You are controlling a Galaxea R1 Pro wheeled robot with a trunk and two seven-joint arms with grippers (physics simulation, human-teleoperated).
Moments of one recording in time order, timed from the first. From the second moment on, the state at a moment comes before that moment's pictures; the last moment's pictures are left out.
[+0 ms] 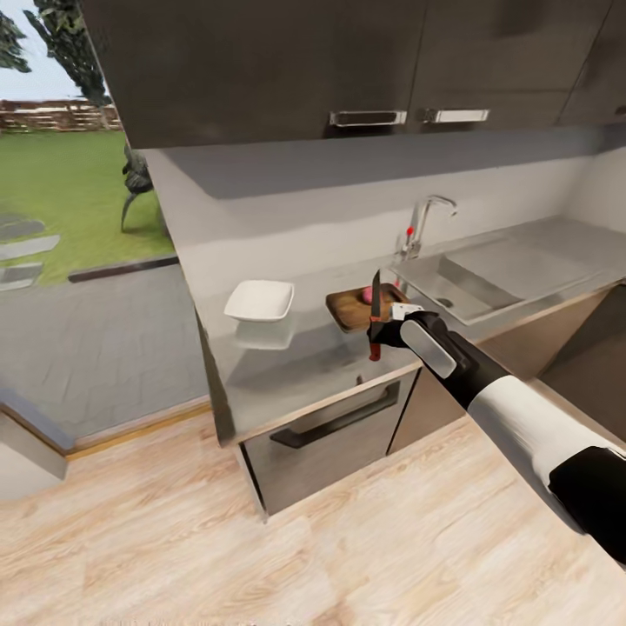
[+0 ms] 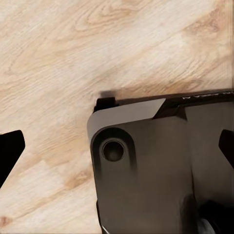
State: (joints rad) left arm -0.39 -0.04 -0.51 0.07 0.39 -0.17 0.00; right arm -1.23 -0.14 0.69 -0.79 -1.03 0.62 -0.44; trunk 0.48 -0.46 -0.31
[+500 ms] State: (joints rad) left arm -0.39 -0.04 -0.51 0.07 0.39 -0.17 0.00; right arm -1.23 -0.14 0.71 -0.79 -1.03 0.62 -0.44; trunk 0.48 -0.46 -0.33
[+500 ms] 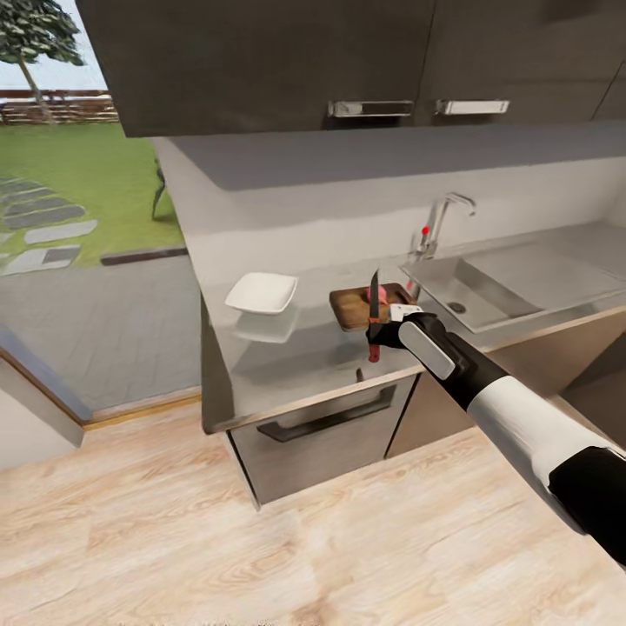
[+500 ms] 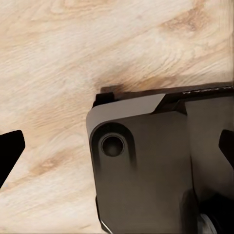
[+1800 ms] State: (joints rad) left arm -0.39 -0.04 -0.51 0.07 0.39 -0.17 0.00; right arm -1.23 -0.14 0.78 -0.90 -1.03 0.62 -0.44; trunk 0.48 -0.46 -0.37
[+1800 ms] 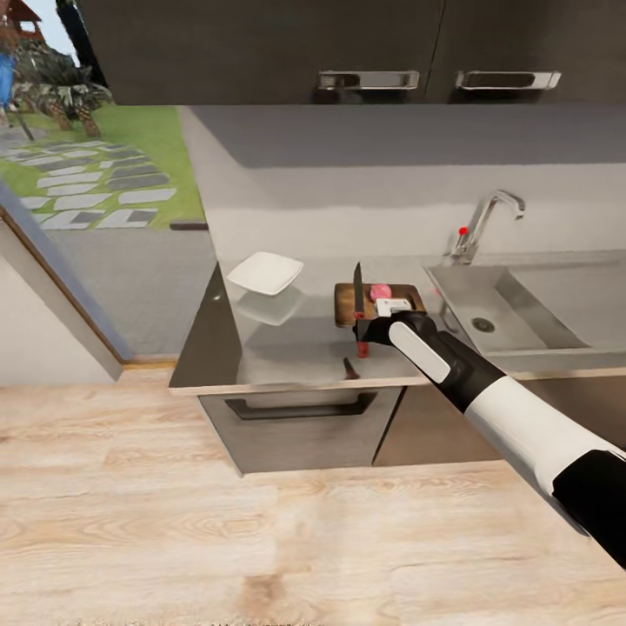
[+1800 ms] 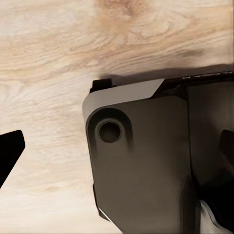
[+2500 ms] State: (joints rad) left arm -0.39 -0.04 -0.51 0.07 0.39 -0.17 0.00; right arm -1.23 -0.18 0.77 -0.91 -1.03 0.66 -0.44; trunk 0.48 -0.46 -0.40
